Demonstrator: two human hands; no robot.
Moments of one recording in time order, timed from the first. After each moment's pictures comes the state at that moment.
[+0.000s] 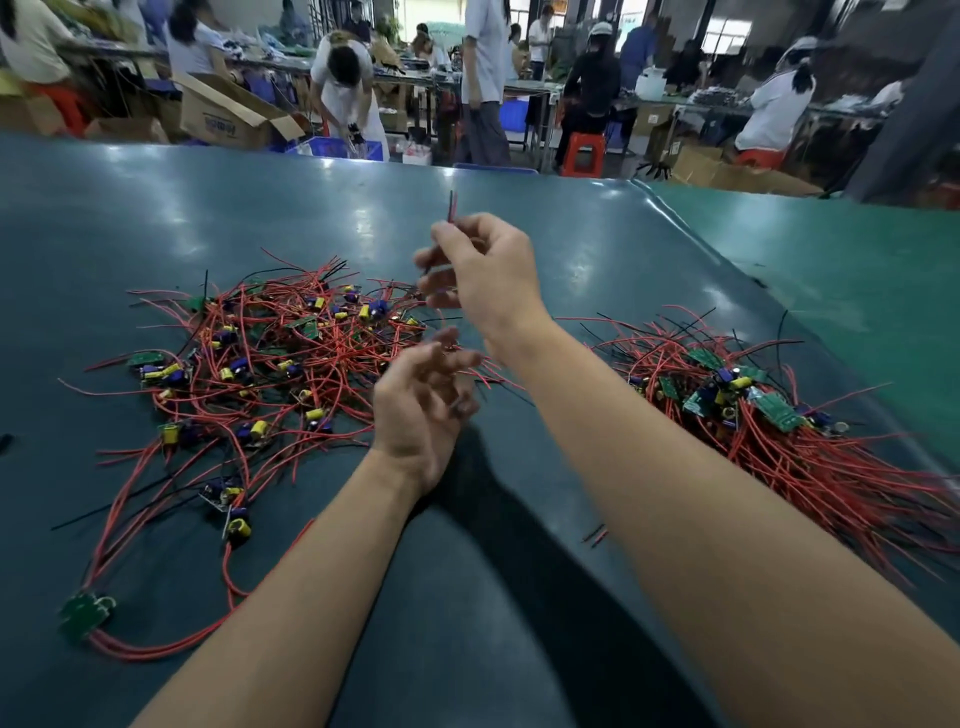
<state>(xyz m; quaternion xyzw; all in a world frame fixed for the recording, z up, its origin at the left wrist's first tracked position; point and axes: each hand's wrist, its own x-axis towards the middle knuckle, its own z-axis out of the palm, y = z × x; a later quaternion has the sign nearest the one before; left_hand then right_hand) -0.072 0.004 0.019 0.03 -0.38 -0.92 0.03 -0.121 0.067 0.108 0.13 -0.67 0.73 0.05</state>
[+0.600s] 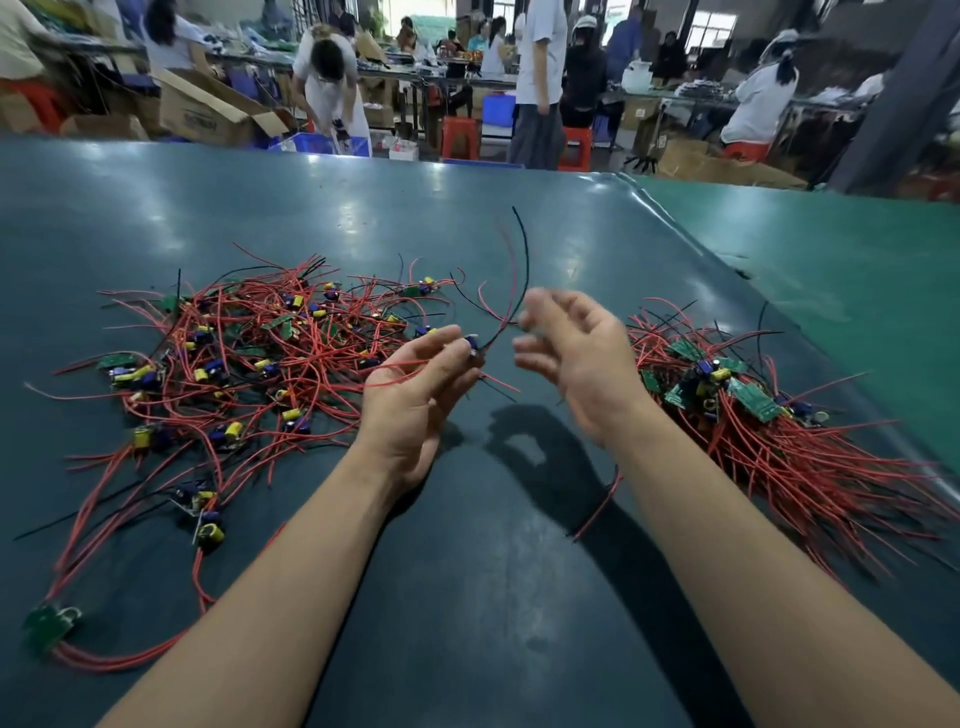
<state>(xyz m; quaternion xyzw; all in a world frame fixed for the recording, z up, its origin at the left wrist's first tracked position) -0.075 0.011 0.016 0.00 -0.40 -0.92 0.05 -0.096 0.156 0.059 0.05 -0.62 0.79 0.05</state>
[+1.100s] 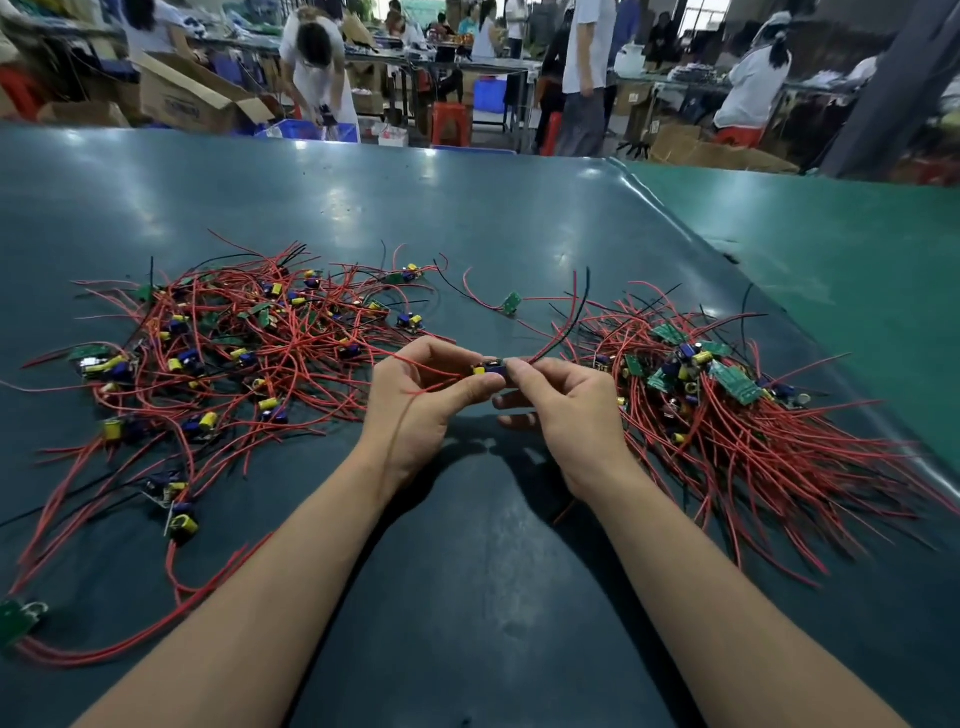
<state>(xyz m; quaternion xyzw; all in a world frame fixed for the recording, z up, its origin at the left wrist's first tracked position) -0.067 0.024 0.005 -0.07 -0.65 -0.75 0.12 -0.062 0.165 0.015 0.02 -0.65 0.76 0.05</state>
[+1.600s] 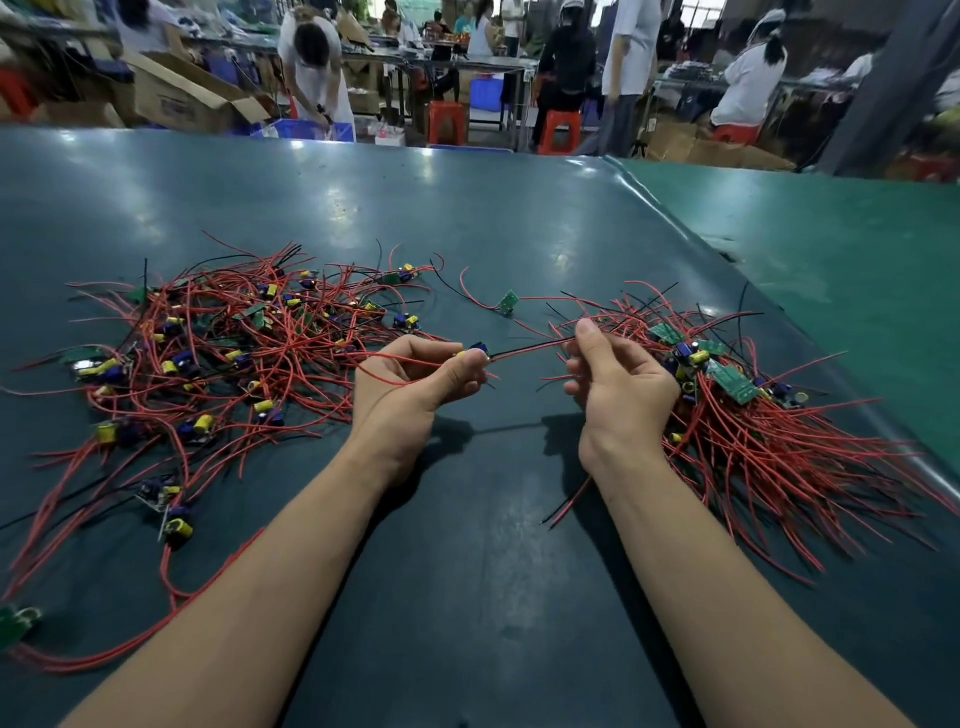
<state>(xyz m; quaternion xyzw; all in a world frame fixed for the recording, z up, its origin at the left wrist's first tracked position) -0.071 0.022 0.007 -0.02 -0.57 -0.82 0.11 -0.078 0.184 0.025 -0.13 -0.52 0.81 0.23</state>
